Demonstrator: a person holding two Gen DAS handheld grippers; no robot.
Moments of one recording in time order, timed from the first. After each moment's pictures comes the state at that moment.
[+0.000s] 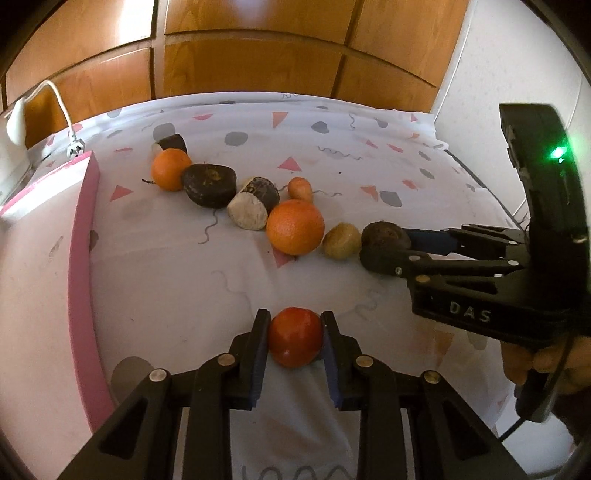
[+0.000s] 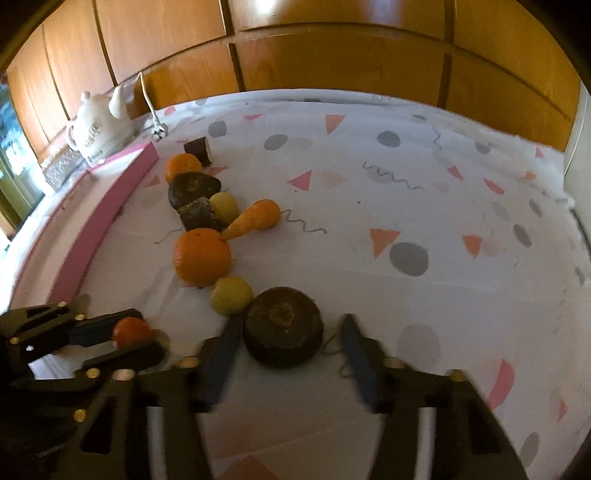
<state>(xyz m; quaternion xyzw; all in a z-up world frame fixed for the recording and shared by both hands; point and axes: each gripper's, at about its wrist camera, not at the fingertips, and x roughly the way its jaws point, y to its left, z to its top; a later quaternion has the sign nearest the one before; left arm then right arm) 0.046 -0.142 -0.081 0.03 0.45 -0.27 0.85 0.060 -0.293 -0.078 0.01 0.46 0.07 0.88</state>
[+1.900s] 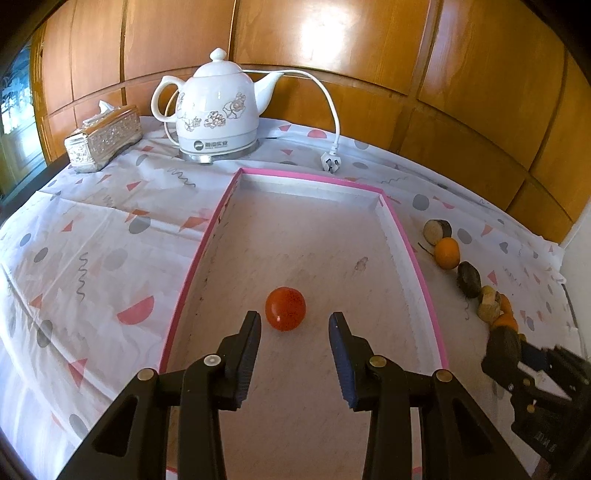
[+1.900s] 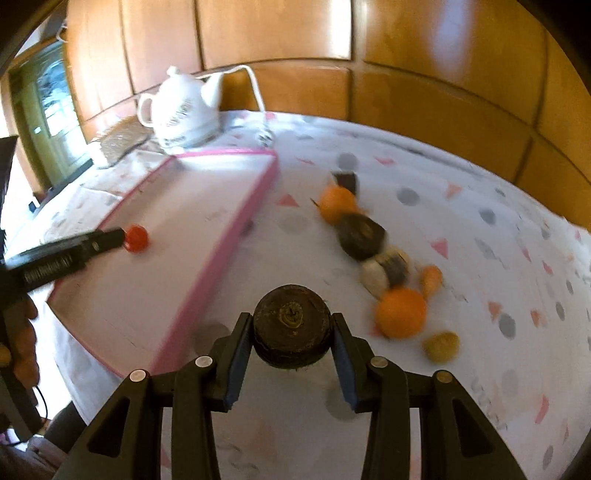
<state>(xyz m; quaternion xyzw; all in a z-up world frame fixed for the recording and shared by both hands) 0.054 0.060 -0.036 -0.09 0.41 0.02 0.91 0.051 -0.158 -0.040 -0.05 0.42 0.16 0.89</state>
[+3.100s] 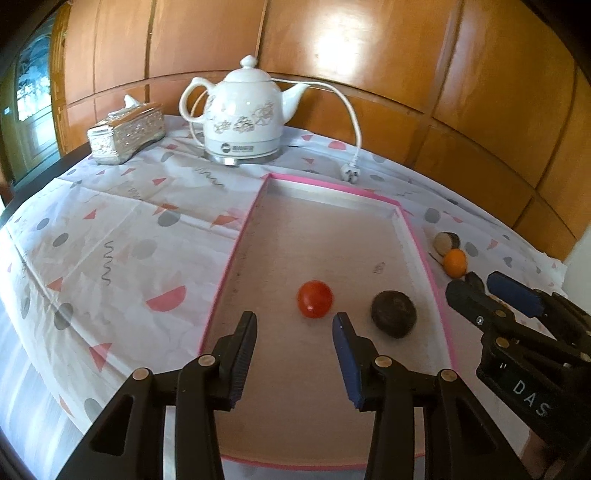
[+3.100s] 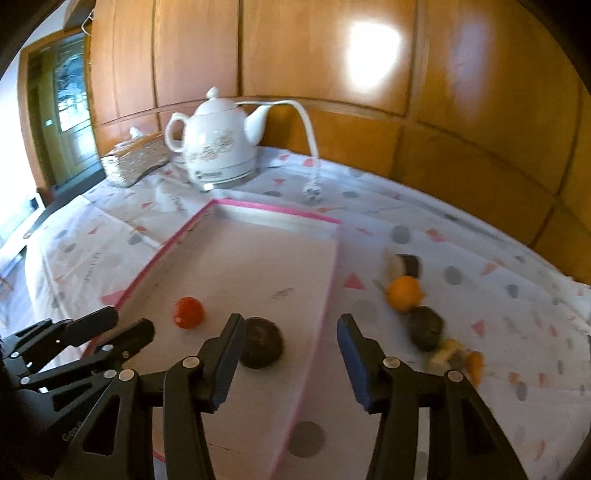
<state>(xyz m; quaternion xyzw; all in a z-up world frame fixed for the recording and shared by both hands) 0.034 0.076 -0.029 -0.11 0.39 0.04 0.91 0.070 -0.073 -0.007 -0.08 0.36 0.15 0.92</state>
